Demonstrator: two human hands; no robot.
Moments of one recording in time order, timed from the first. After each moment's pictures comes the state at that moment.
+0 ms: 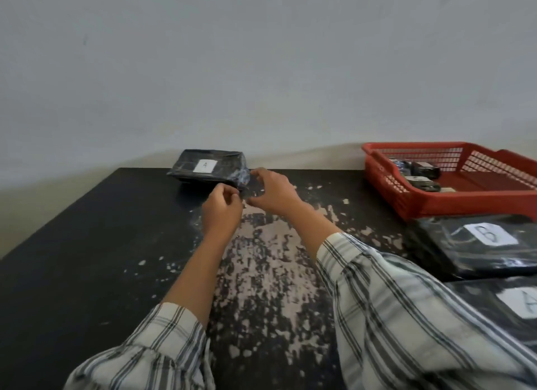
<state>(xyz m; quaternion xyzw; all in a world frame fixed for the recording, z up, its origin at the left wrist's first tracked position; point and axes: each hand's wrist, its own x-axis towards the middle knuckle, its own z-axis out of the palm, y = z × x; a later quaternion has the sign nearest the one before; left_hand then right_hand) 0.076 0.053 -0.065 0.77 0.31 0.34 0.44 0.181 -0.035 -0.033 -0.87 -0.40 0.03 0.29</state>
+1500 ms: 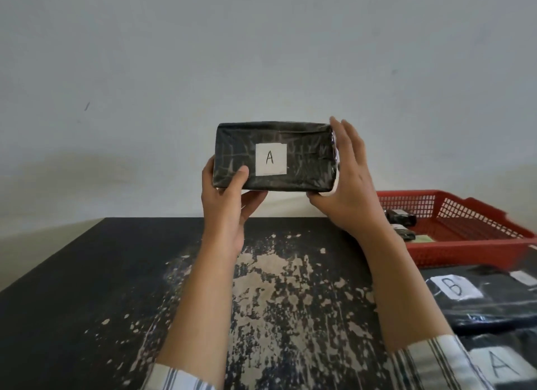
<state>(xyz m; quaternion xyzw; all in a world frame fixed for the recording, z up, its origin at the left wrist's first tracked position) 0.085 -0.041 0.065 0.47 0.07 0.42 0.77 0.186 -0.203 0.080 -0.74 -0.43 -0.25 0.45</state>
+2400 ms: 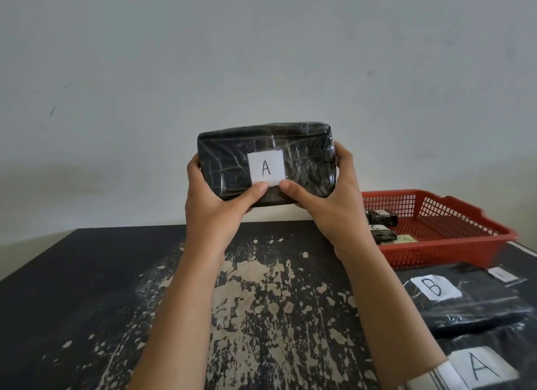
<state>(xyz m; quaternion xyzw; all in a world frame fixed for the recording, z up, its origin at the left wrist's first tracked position) 0.085 -0.061 0.067 0.68 0.11 0.47 0.55 0.175 -0.212 0.068 -0.70 -0.30 -0.15 0.63</state>
